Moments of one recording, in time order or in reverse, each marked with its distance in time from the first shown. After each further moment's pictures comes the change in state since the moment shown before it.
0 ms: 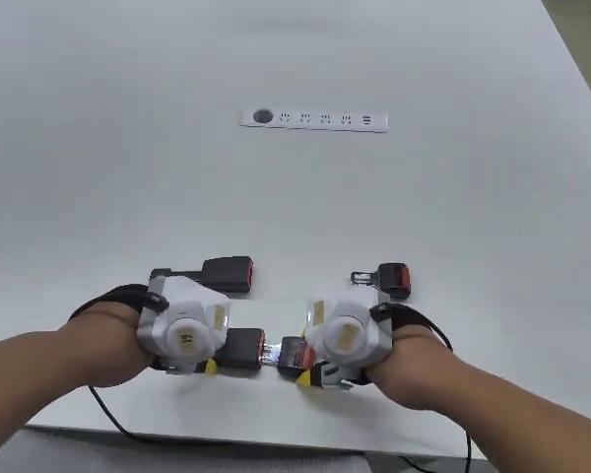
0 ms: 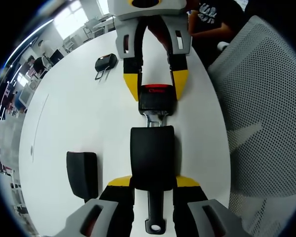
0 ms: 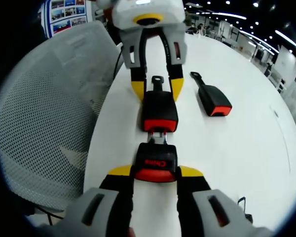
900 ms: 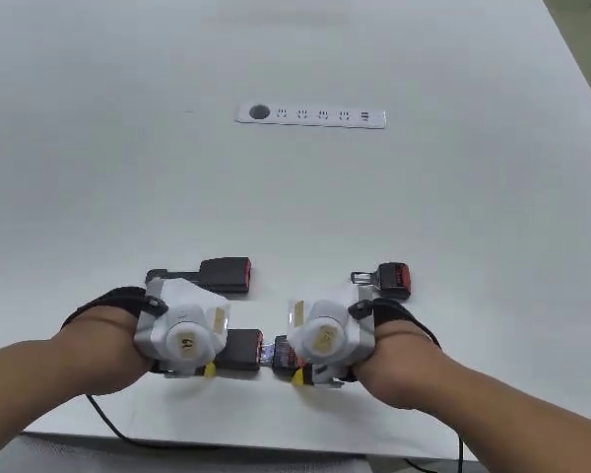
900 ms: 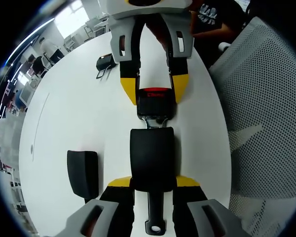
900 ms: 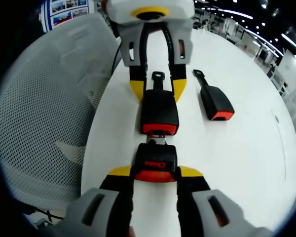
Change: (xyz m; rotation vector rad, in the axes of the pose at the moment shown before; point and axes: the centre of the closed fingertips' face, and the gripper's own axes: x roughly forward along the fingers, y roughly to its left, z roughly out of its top) left arm 0.000 0.002 0.000 -0.011 0.004 0.006; right arm 0.004 -0.005 0.005 -0.035 0.073 -0.008
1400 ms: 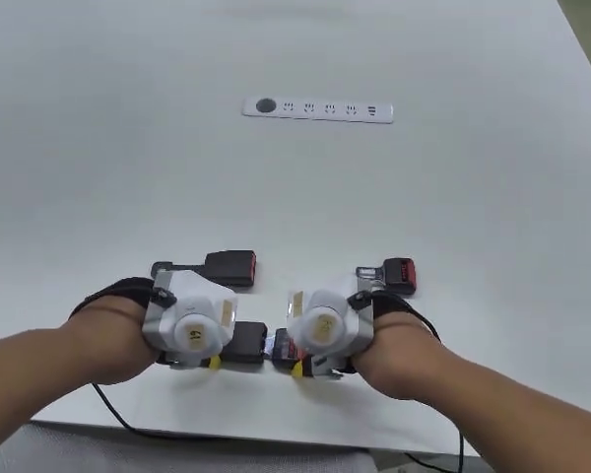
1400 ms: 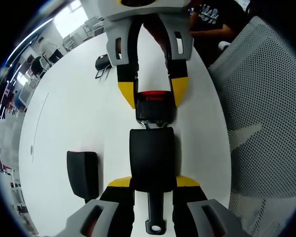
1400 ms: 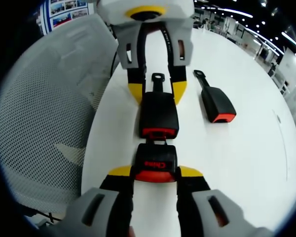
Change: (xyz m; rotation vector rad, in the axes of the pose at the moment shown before) left arm 0.000 0.000 0.000 0.007 0.008 -0.005; right arm 0.004 -0.001 0.005 0.011 -0.002 0.015
